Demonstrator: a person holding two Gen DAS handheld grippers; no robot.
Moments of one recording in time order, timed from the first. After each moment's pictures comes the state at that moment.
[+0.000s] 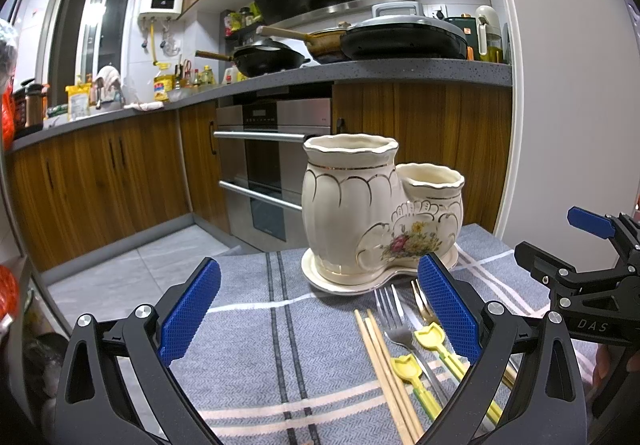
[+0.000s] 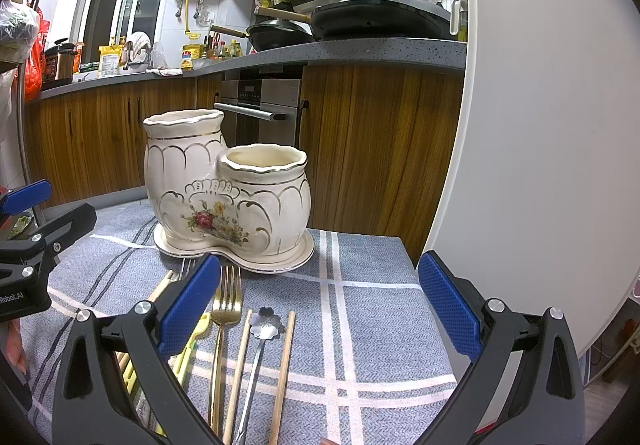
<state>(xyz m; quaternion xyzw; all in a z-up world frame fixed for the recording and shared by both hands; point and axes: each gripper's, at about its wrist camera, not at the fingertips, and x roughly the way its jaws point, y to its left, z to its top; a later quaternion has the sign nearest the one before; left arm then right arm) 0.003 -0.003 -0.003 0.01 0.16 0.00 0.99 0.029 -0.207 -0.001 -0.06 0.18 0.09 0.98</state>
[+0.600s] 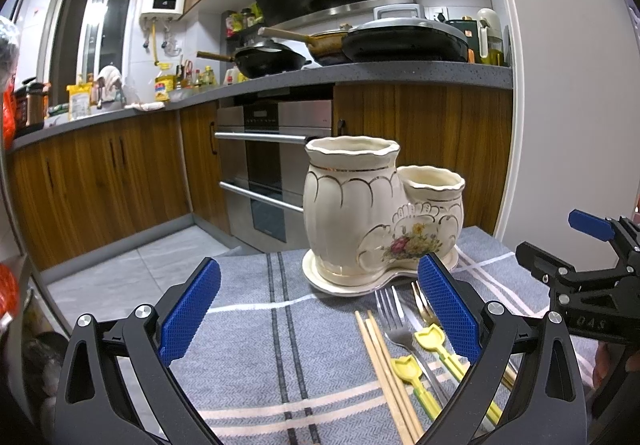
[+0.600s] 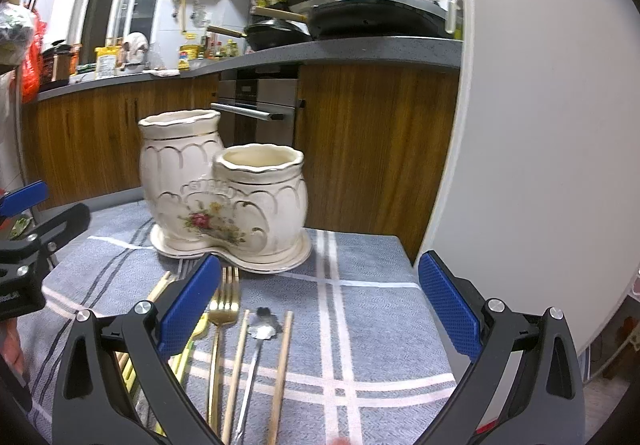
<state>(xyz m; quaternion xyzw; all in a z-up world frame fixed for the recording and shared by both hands) 0.006 -0.003 -0.006 0.01 0.16 0.00 0.99 0.035 -0.212 -0.006 -0.05 0.19 0.07 0.98</state>
